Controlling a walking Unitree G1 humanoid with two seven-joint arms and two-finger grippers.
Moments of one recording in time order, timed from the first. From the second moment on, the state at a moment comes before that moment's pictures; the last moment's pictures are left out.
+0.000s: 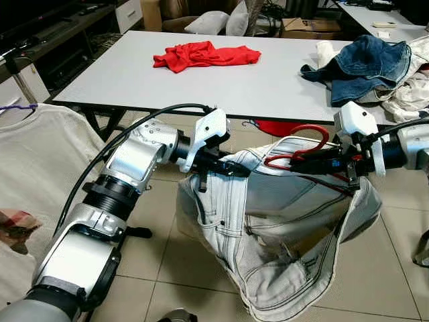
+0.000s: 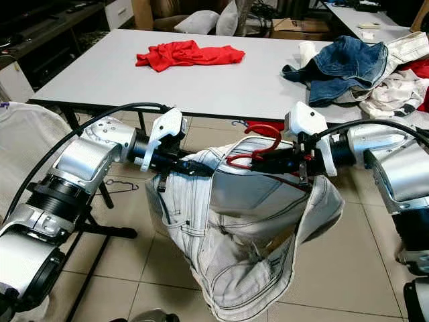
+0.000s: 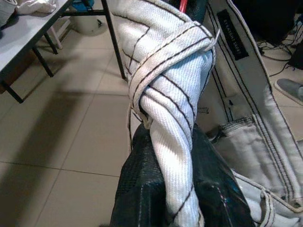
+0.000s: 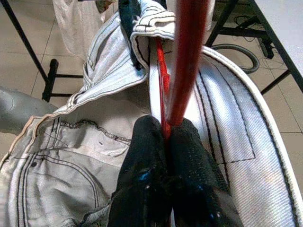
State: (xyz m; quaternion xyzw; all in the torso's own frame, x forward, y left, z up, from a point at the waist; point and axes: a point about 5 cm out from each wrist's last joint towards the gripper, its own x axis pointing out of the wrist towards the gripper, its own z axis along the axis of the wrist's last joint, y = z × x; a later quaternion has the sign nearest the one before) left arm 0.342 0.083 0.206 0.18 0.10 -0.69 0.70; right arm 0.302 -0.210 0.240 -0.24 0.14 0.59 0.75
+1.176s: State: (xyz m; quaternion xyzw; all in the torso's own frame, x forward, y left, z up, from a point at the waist) left arm 0.329 0.086 0.216 0.24 0.01 -0.71 0.66; right arm 0.292 -0.205 0.209 -0.20 0.17 0.58 0.77
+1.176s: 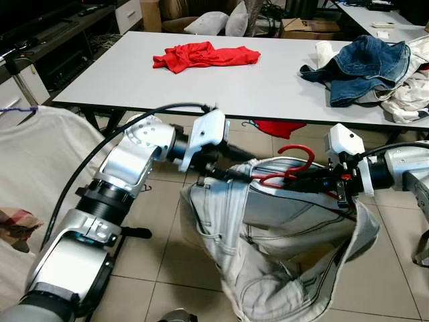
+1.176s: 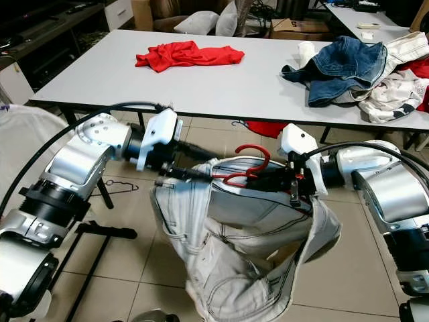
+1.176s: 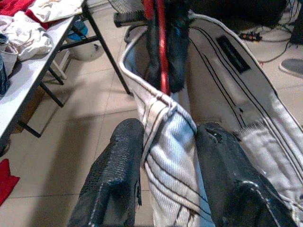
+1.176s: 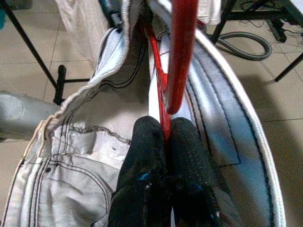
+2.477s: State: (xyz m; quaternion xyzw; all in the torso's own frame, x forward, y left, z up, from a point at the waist) left arm 0.281 0.170 0.153 0.06 0.02 -0.18 0.98; right arm 0.247 -0.165 0.105 -0.03 0.13 0.16 0.98
